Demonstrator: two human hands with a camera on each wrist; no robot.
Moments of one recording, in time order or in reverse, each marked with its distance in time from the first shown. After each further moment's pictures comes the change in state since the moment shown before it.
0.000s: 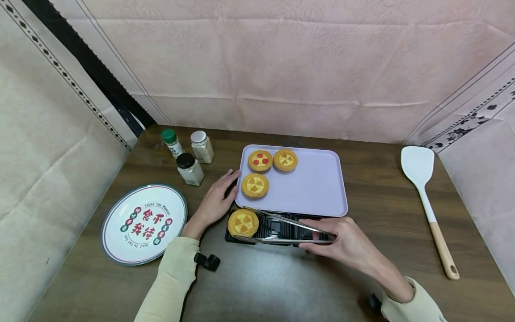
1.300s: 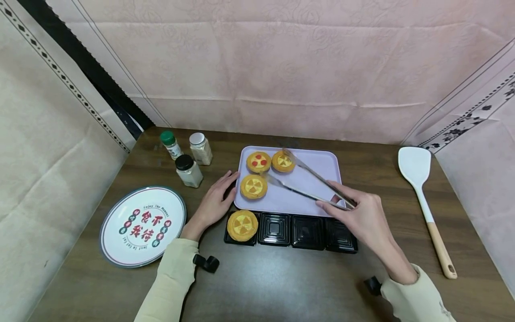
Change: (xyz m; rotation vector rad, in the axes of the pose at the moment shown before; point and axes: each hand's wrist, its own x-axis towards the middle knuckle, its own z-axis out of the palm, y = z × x) left_hand 0.000 0.001 0.000 -0.003 -0.006 0.000; right_hand 0.020 0.015 -0.035 -0.224 0.330 0.311
